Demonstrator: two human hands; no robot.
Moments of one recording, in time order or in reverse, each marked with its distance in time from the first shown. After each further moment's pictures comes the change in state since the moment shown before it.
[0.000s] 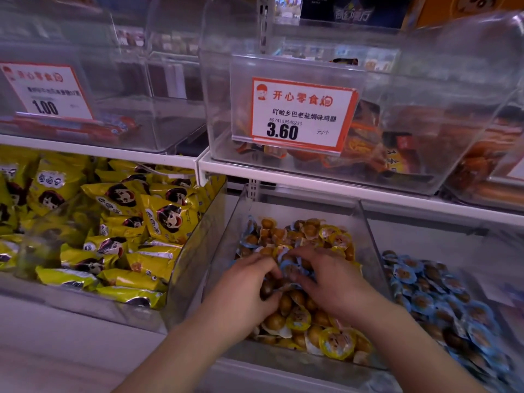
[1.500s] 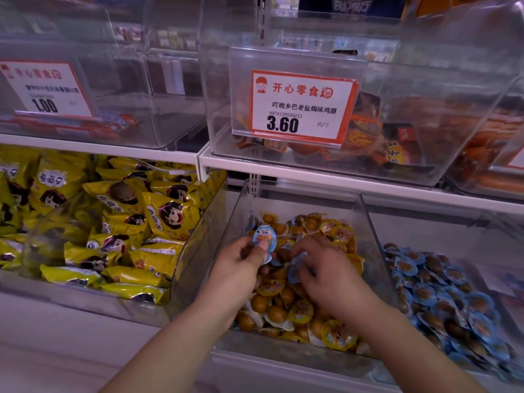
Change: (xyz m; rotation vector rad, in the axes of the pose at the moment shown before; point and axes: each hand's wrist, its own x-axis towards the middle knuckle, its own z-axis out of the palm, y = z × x) left_hand 0.012 0.014 -0.003 -0.954 0.234 -0.594; right_hand -0.011 -0.013 0.002 0.153 0.131 -0.023
